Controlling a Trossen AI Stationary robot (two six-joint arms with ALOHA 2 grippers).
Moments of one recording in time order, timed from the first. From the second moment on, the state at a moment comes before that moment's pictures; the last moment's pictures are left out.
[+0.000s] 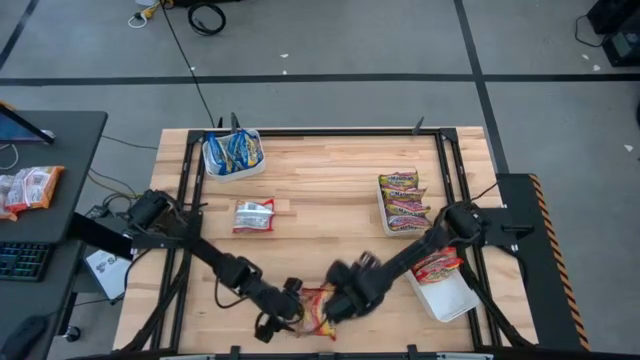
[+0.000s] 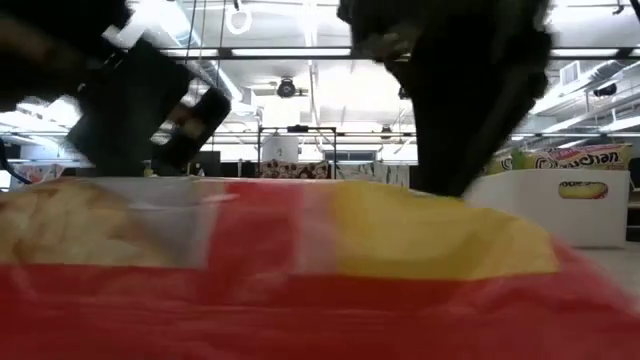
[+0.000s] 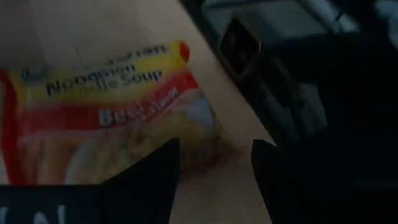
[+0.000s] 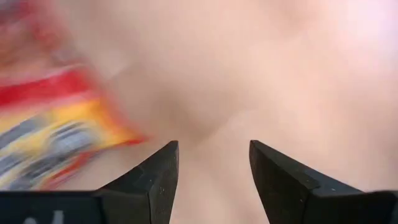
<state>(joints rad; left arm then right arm) -0.62 1.84 0.91 0.31 0.02 -0.23 0.54 2.19 1.75 -1.11 0.34 1.23</state>
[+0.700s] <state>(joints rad) -0.74 1.91 0.91 0.31 -0.01 -0.31 0.63 2.17 1.75 -0.75 0.25 1.42</state>
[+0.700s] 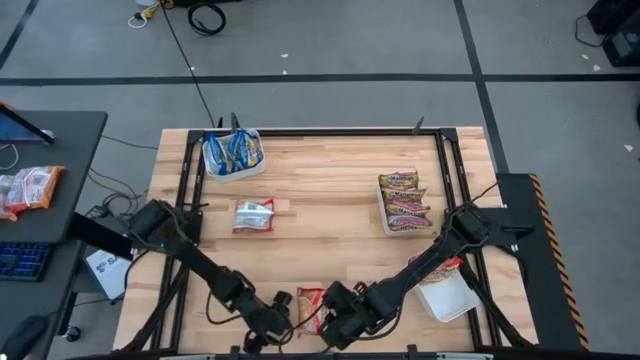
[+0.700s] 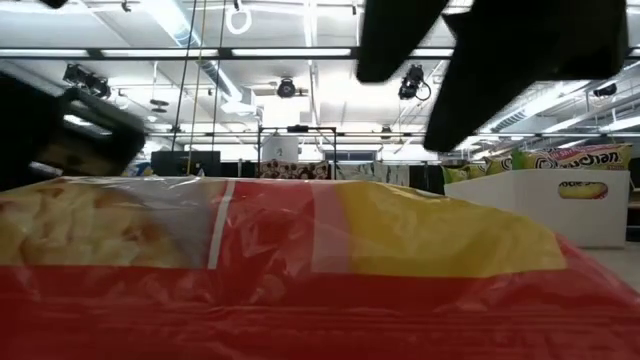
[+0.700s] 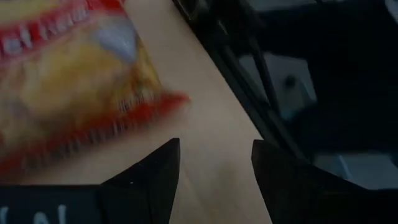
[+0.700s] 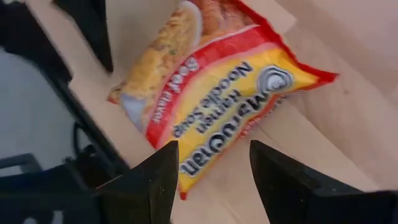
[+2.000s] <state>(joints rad) -0.66 1.88 0.91 0.31 -0.05 -0.16 0.61 2.16 1.51 -0.37 0.24 1.24</state>
